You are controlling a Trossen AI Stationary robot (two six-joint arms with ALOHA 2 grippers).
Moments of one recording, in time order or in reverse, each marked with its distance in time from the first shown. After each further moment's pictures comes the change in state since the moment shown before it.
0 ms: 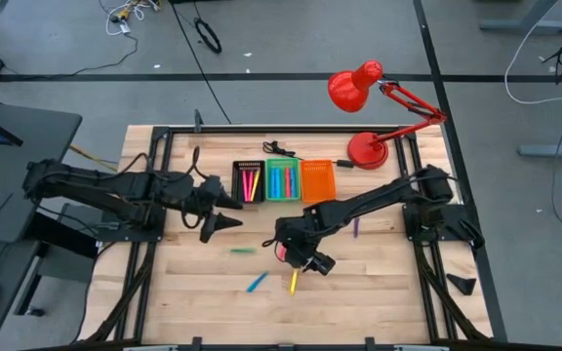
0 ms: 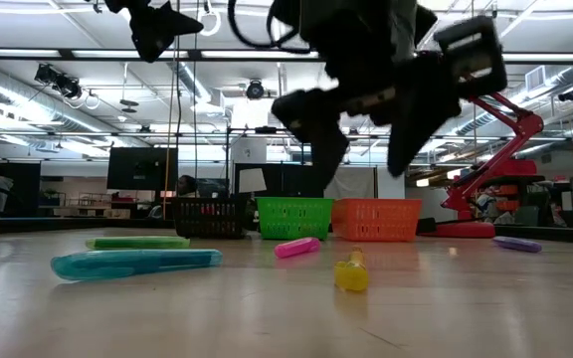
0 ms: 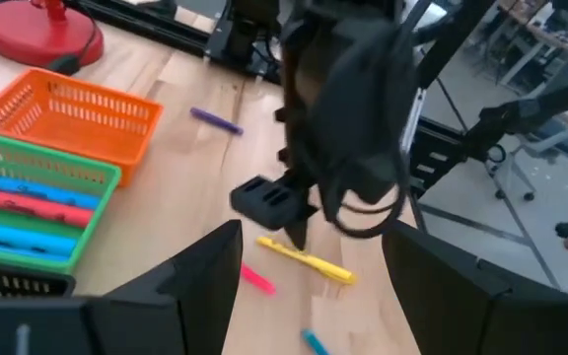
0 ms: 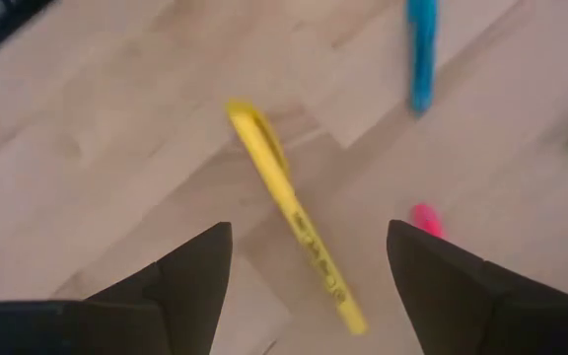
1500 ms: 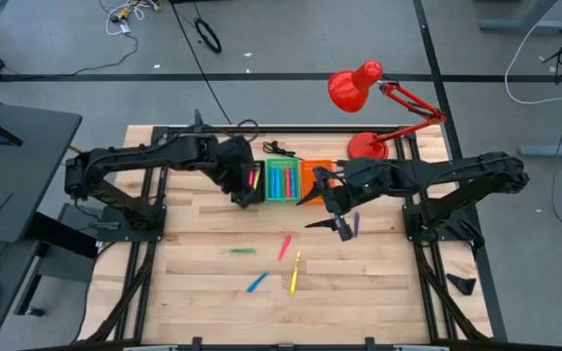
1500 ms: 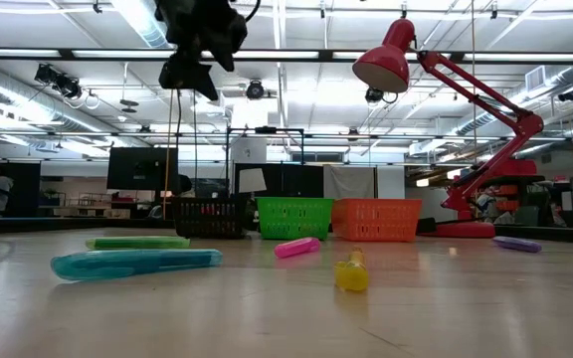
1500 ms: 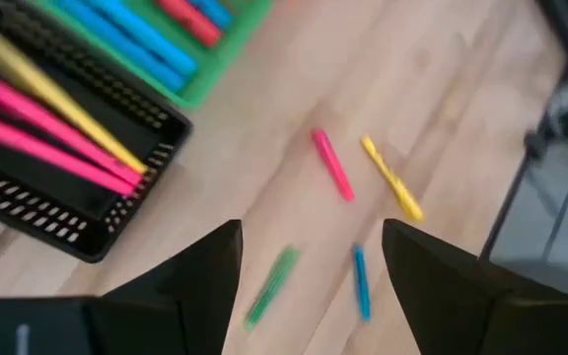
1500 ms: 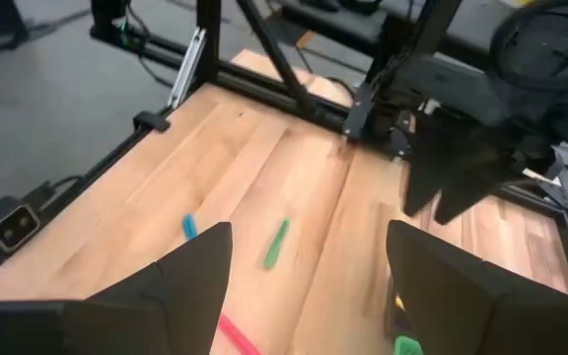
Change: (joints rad) left arm 0.315 0.513 0.554 -0.710 0.248 -0.149; right arm -0.092 -0.648 -0.193 0.274 0.208 0.292
